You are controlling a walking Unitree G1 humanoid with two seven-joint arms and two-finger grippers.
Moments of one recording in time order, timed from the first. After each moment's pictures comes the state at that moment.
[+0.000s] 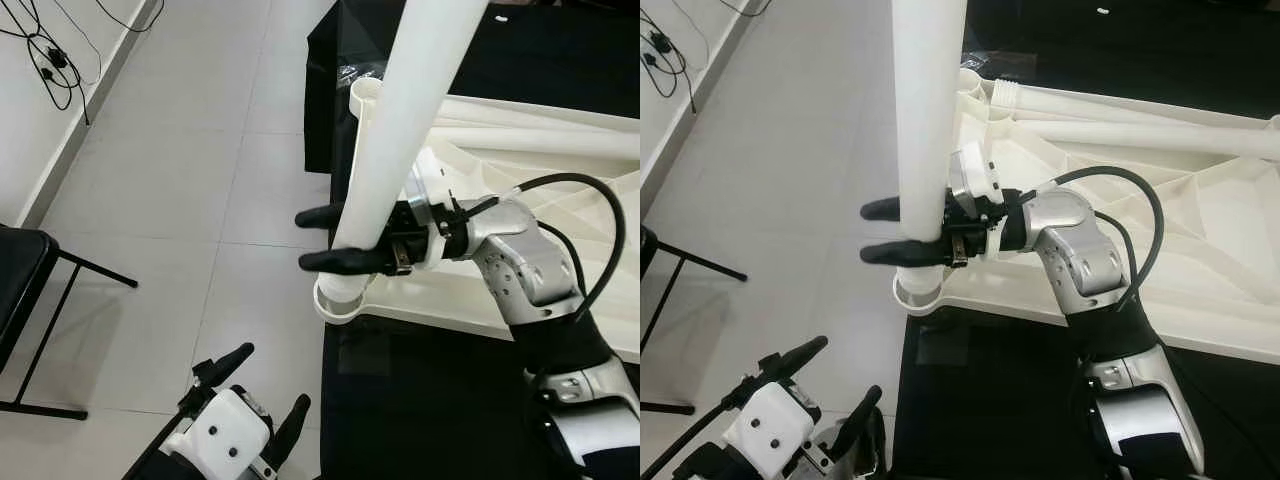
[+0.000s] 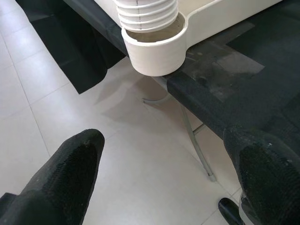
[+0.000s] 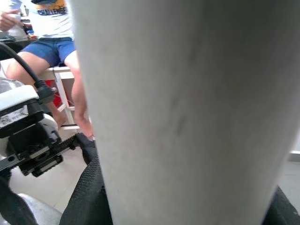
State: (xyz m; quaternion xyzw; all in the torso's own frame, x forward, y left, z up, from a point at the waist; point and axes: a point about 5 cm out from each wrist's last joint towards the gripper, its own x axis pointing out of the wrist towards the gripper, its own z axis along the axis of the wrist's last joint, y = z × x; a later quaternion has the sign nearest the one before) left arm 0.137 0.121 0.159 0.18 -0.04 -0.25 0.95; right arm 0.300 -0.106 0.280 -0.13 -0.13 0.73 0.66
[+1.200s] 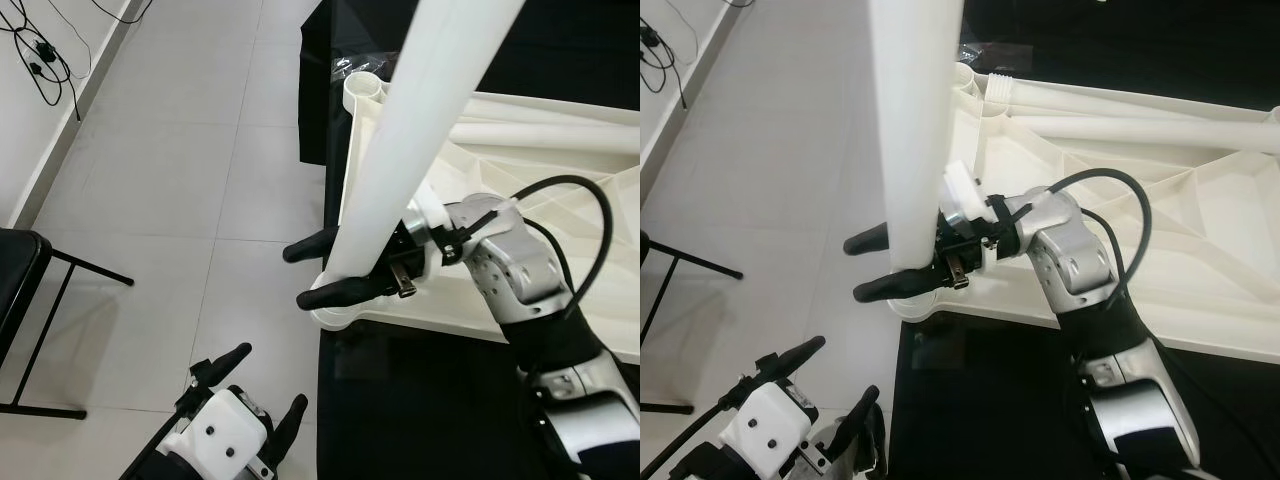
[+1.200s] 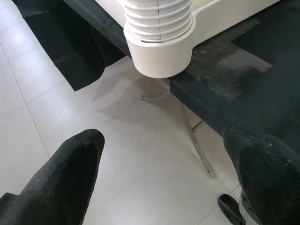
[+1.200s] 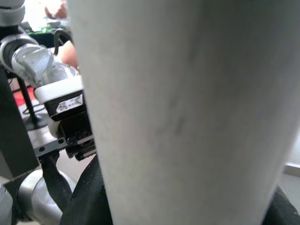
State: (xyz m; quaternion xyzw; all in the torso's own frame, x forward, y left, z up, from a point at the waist) left arm 0.138 0.124 0.159 0.18 -0.04 -0.25 0.95; right arm 0.293 -0.091 0.278 -0.17 -0.12 0.80 0.57
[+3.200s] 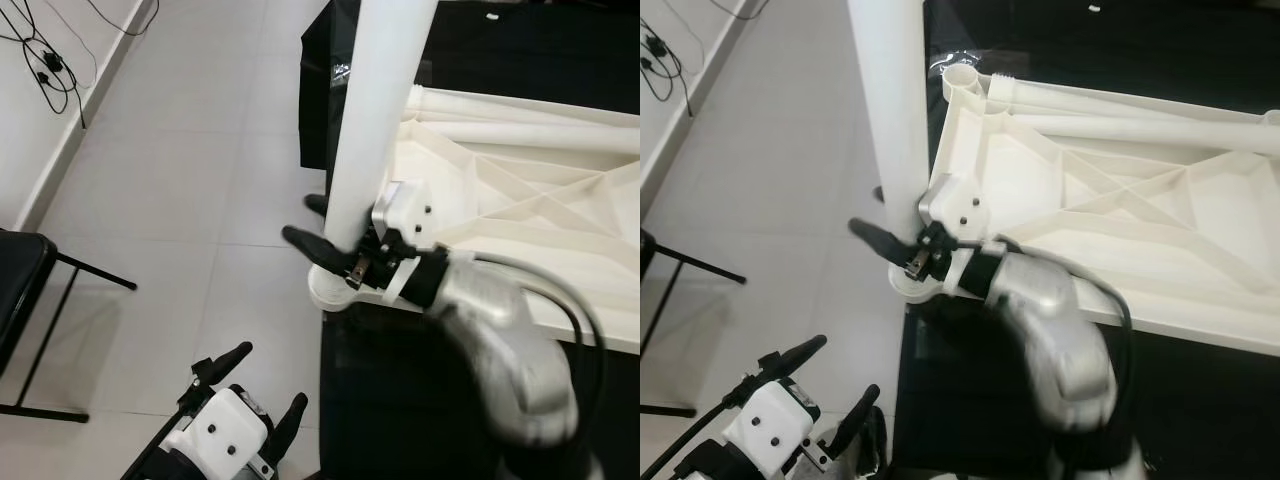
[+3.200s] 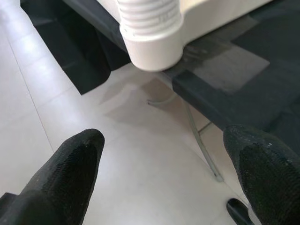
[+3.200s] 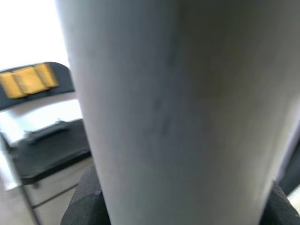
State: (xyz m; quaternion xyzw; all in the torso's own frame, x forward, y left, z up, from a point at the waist) left arm 0.145 0.125 0.157 0.19 -0.05 -0.25 0.95; right arm 0.253 -0.080 0.241 -0.05 -0.13 0.36 0.92
